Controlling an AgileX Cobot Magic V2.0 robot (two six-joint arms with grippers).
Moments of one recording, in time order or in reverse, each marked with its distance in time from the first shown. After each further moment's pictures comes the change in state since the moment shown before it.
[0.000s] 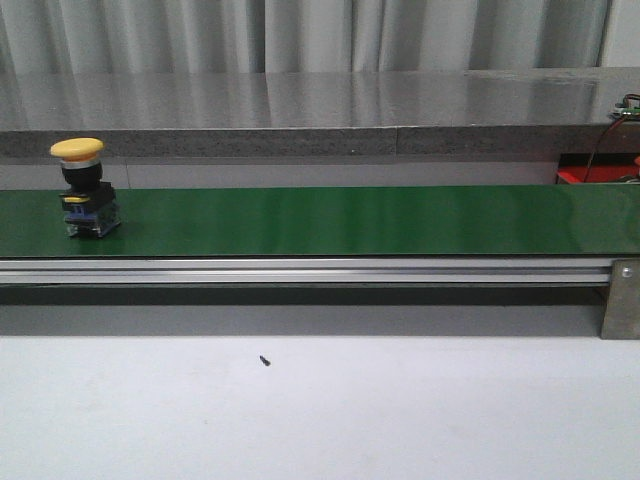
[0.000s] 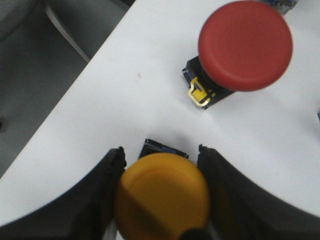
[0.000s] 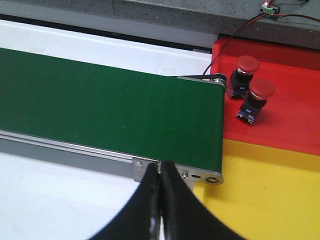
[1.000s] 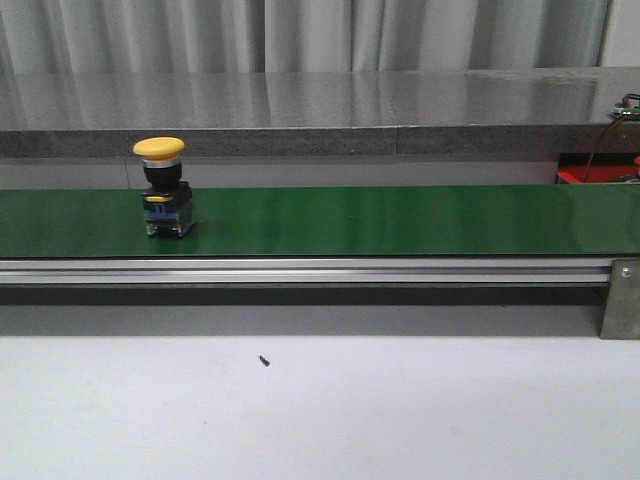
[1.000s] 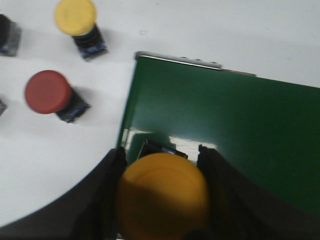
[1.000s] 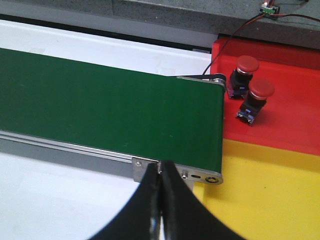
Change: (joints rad) left arm -0.385 -0.317 0.000 -0.101 0.306 0.100; right arm 0.000 0.000 0.000 0.000 0.000 0.000
